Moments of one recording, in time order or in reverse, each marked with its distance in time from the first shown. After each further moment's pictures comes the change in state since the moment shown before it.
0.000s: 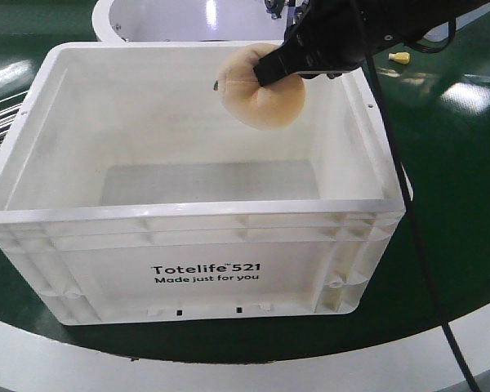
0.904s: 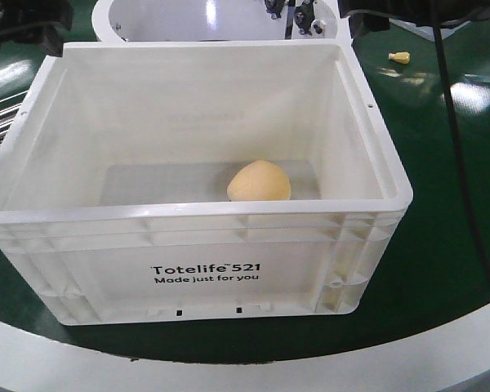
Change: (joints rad) left arm 0.000 0.154 0.000 0.184 0.247 -0.153; right arm 0.000 -0.046 -0.083 -0.657 0.100 0.686
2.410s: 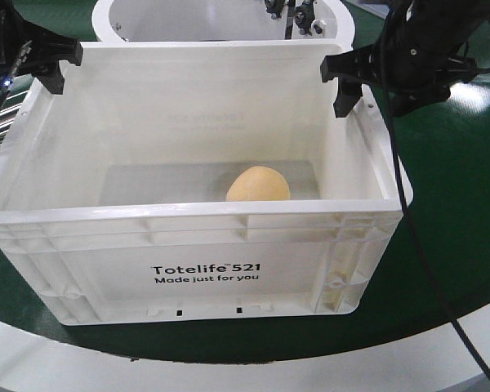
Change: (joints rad) left arm 0.080 0.143 0.001 0.022 0.024 -0.030; right arm -0.129 0.224 -0.001 0.212 0.143 -0.003
